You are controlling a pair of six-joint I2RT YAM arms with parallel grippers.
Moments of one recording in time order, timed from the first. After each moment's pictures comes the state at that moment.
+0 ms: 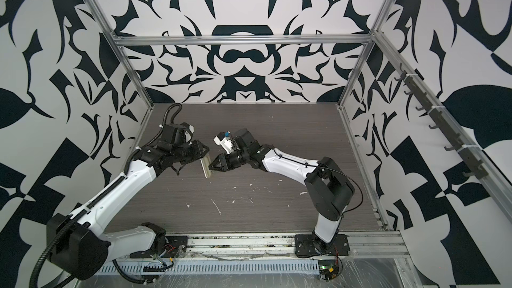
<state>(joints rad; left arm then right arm) -0.42 1.22 1.00 -0.58 0.20 -0.68 0.80 1.74 1.20 -0.08 -0.74 0.58</state>
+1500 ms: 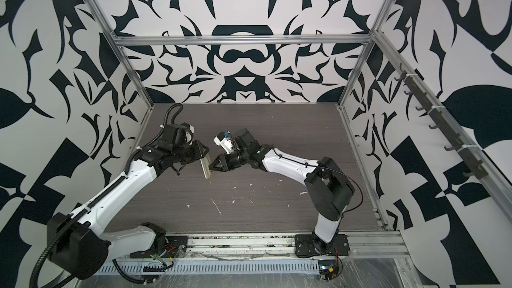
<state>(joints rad) -0.42 1.22 1.00 -0.58 0.18 -0.67 0.80 1.74 1.20 -0.09 -0.74 0.57</state>
